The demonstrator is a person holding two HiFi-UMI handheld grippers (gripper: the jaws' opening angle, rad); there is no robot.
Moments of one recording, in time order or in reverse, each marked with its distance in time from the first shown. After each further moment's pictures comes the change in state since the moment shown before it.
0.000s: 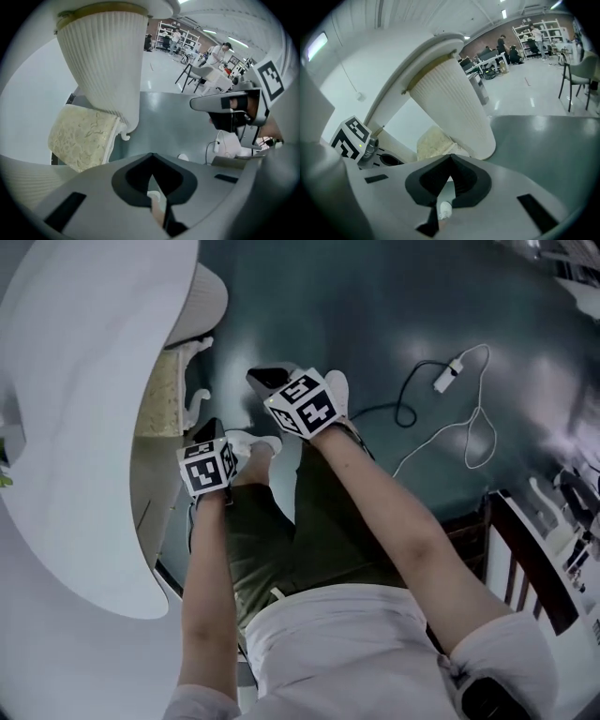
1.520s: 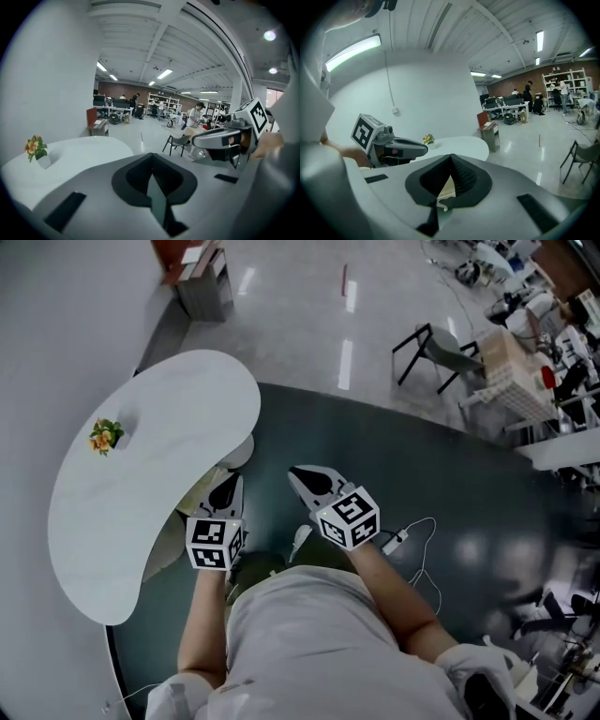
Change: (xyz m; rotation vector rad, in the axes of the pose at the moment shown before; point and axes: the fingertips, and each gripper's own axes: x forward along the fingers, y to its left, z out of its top) left arm -0.404 -0.144 0.223 0.072 -0.817 -0.029; right arm -0.353 0.154 0.252 -0.416 -0.304 0.062
